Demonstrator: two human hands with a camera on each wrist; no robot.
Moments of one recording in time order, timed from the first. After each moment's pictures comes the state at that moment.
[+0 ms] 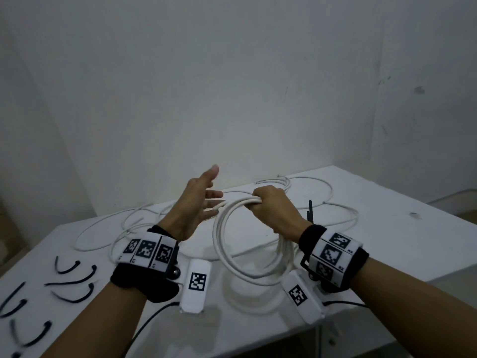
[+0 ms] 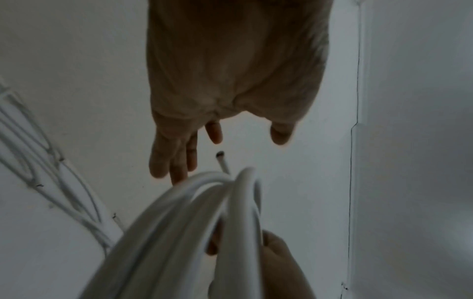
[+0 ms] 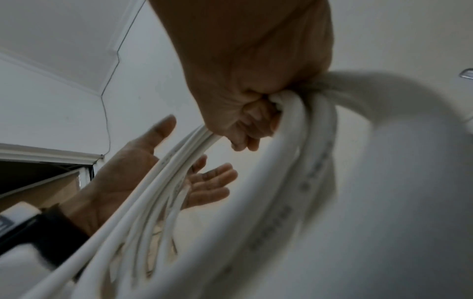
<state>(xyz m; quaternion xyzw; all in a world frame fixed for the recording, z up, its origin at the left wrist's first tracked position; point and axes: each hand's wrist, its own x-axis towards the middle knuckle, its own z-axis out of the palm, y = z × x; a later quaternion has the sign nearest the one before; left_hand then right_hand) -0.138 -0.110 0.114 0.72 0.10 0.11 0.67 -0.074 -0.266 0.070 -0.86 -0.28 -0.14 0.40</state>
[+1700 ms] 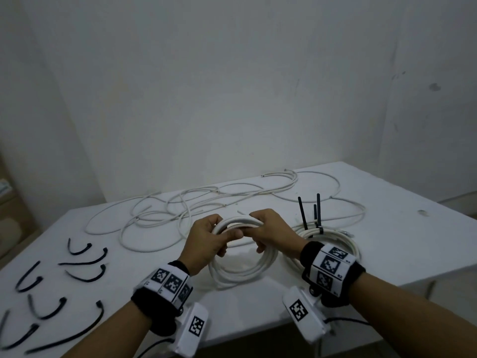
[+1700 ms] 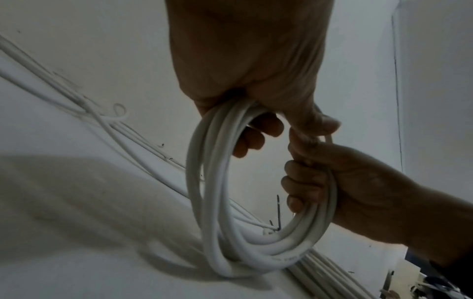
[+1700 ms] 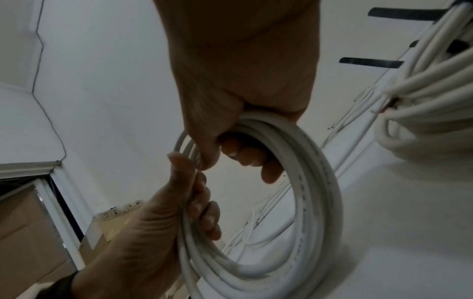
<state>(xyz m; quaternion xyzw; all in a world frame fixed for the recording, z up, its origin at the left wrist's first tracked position) -0.159 -0.088 0.010 0.79 0.00 0.18 0.58 -0.093 -0.252 0.015 -0.76 -0.31 0.07 0.56</state>
